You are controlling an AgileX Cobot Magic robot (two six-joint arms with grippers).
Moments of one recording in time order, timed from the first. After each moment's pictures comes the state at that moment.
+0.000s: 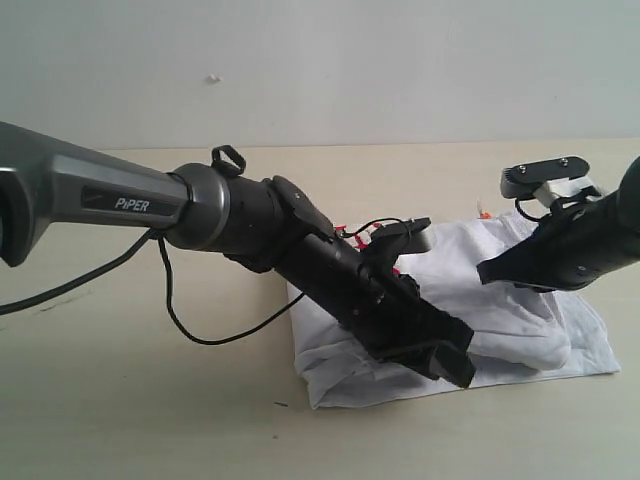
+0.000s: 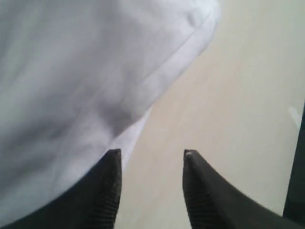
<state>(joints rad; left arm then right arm) -0.76 2.29 -1.49 -1.19 0.80 0.86 -0.03 1.85 -0.84 0.40 0.15 -0.47</state>
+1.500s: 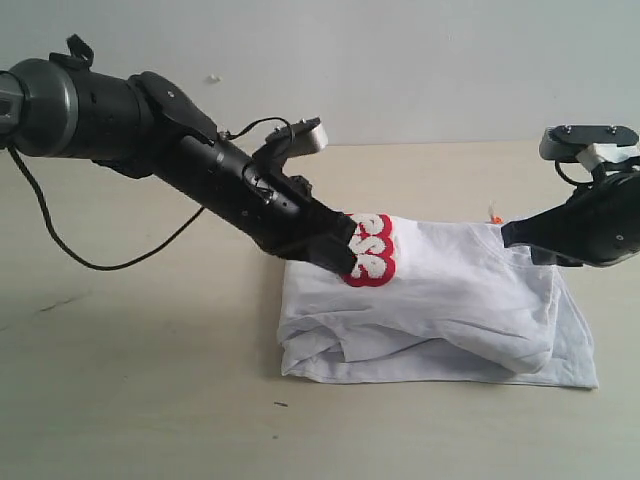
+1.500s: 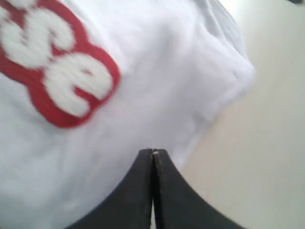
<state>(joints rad) -0.54 2.07 -1.42 -0.99 0.83 0.83 -0.09 1.70 -0.85 0.50 0.31 -0.48</state>
